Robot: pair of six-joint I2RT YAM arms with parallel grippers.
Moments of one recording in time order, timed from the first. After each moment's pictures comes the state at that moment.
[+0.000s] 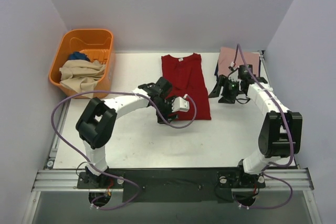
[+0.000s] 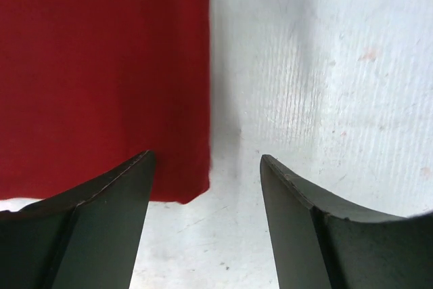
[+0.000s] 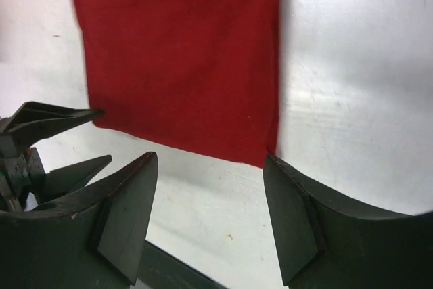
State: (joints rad) left arm -0.70 1.85 1.37 -0.63 0.44 0.75; right arm 0.02 1.57 1.15 -0.59 -0.49 0.27
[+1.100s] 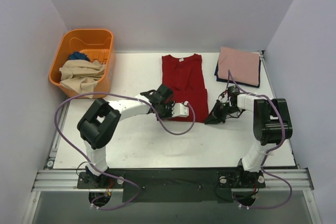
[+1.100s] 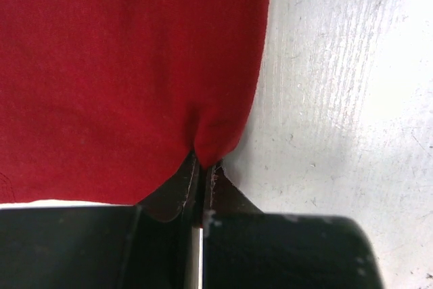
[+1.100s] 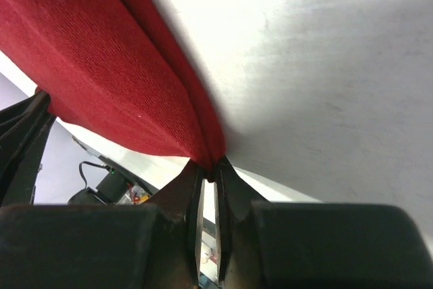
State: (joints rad) left arm -0.74 1.88 1.20 -0.40 0.22 0.82; right arm 0.05 1.78 0.86 -0.47 -0.60 0.57
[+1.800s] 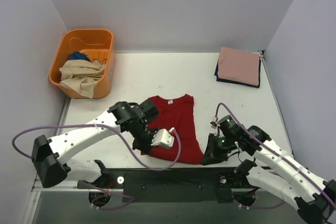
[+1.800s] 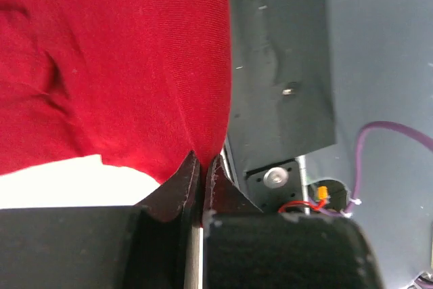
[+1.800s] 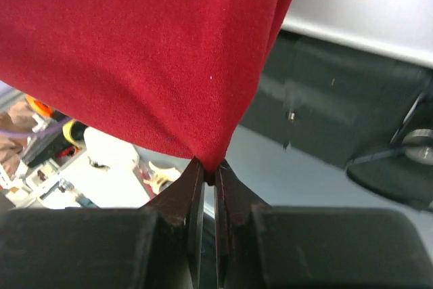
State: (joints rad) left arm -0.93 1.33 1.15 -1.20 0.47 0.75; right arm 0.64 0.83 0.61 -0.96 -0.49 0.83
